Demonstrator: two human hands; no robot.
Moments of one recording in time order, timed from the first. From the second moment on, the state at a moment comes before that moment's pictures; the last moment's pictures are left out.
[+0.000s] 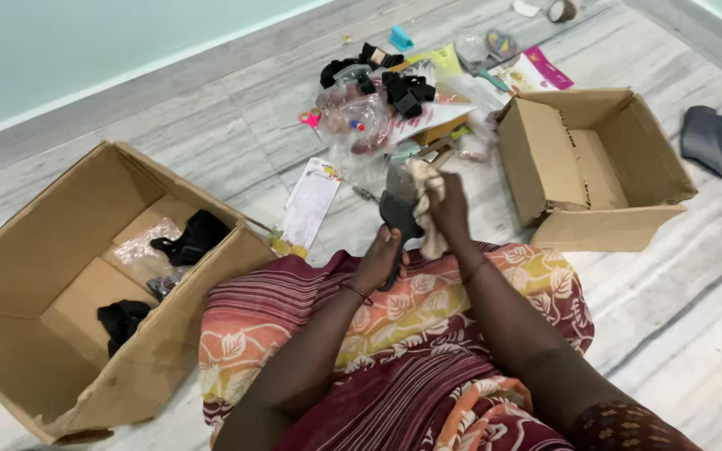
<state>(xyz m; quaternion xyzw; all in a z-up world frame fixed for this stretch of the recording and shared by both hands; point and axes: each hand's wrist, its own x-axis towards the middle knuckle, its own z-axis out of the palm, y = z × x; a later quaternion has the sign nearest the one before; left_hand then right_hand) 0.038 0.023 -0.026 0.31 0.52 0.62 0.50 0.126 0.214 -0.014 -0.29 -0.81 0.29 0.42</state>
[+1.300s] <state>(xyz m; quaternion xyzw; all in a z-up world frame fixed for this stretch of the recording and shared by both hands) 0.034 0.019 -0.040 0.34 0.52 0.62 0.49 0.127 0.192 0.012 -0.33 -0.76 0.39 0.39</state>
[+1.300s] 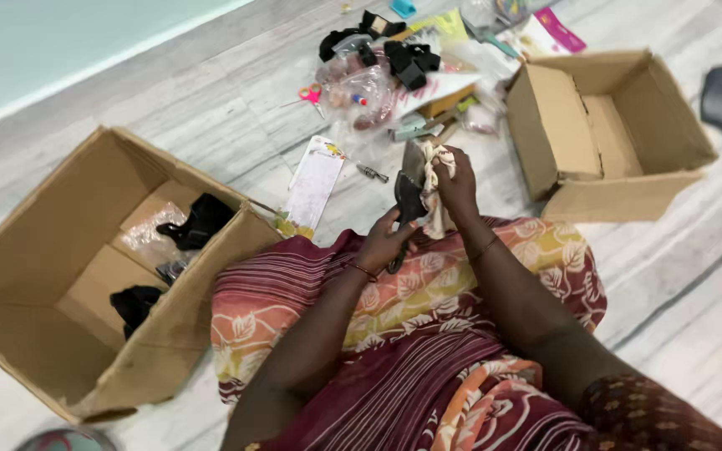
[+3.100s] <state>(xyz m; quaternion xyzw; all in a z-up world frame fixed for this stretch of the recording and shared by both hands) 0.000 0.008 -0.020 0.24 0.49 0.71 0.45 0.115 0.139 -0.012 -0.16 -0.85 0.35 0.36</state>
